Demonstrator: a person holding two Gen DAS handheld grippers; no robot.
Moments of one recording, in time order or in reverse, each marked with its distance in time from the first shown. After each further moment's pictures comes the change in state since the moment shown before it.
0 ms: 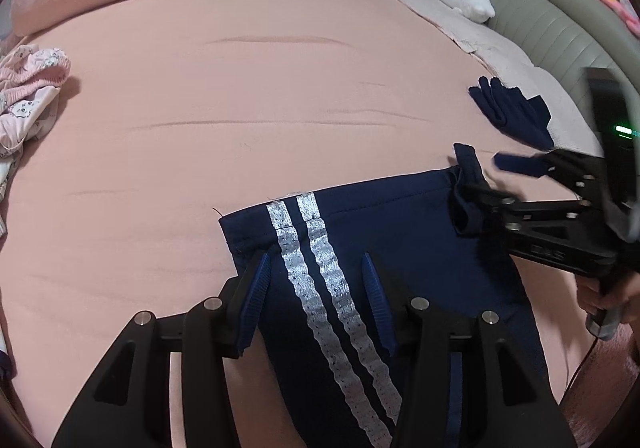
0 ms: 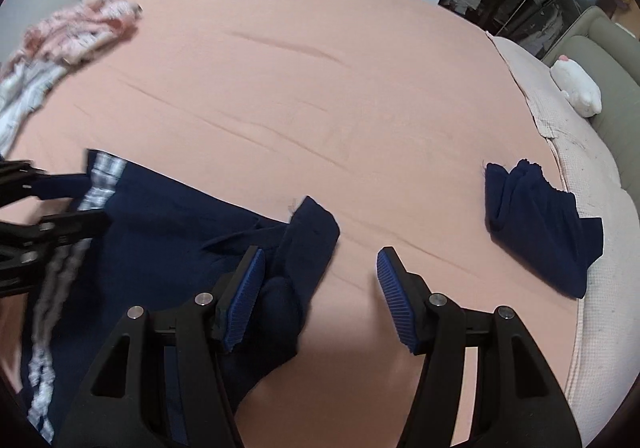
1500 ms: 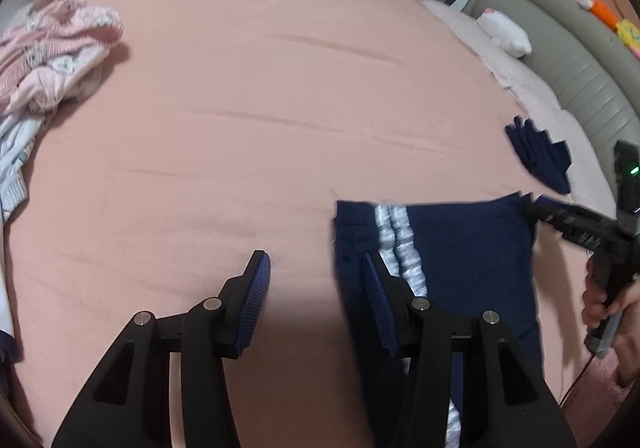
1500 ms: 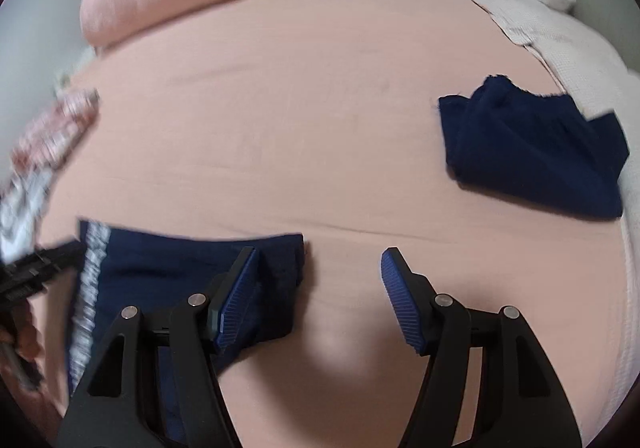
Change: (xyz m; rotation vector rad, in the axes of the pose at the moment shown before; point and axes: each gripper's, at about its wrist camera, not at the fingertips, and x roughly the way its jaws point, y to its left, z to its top) left arm -0.017 0.043 -0.001 -0.165 -0.046 -0.019; right arm -0.008 -0.075 -0.031 0.311 -0.029 0.125
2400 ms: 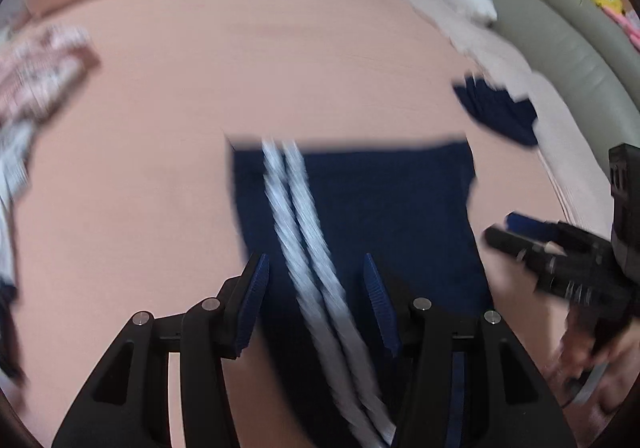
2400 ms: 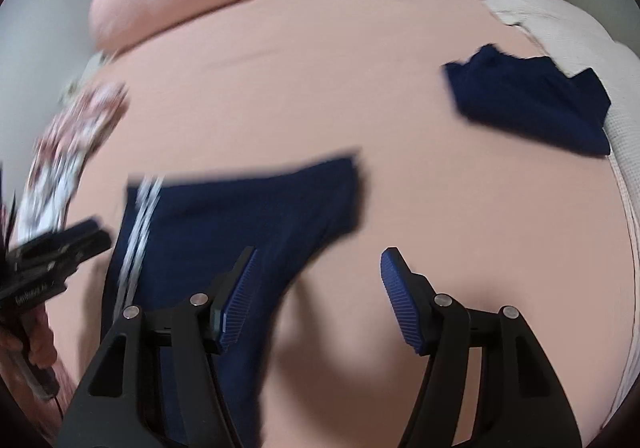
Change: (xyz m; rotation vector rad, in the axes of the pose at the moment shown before) left arm -0.022 -0.061 -0.054 0.096 0.130 0.024; right arm -0.054 0.050 -0.075 0.058 0.031 0.089
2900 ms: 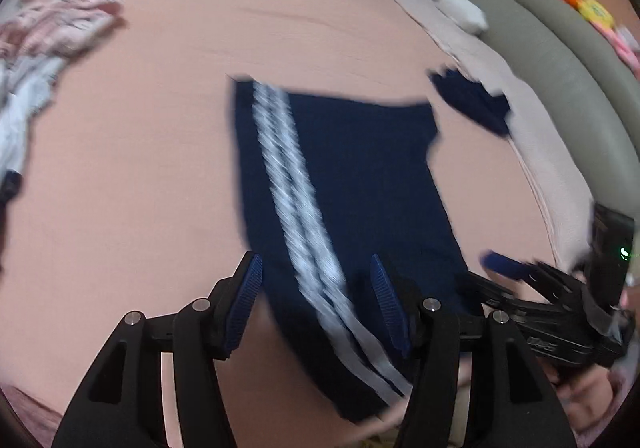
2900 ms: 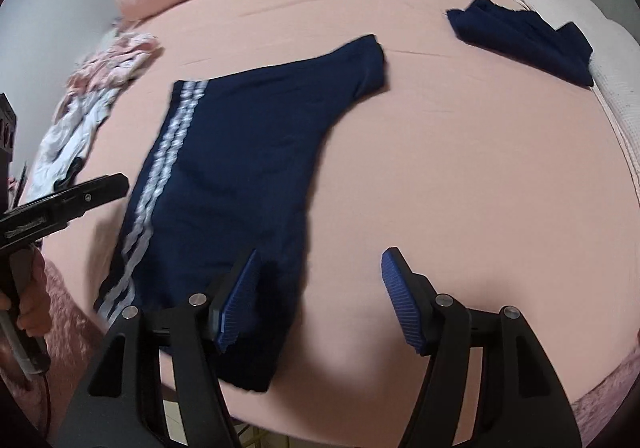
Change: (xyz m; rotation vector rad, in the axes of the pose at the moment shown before) left arm -0.040 0.004 -0.078 -0.025 -0.024 -0.037; right arm -0.037 0.022 -0.102 -0.023 0.014 0.008
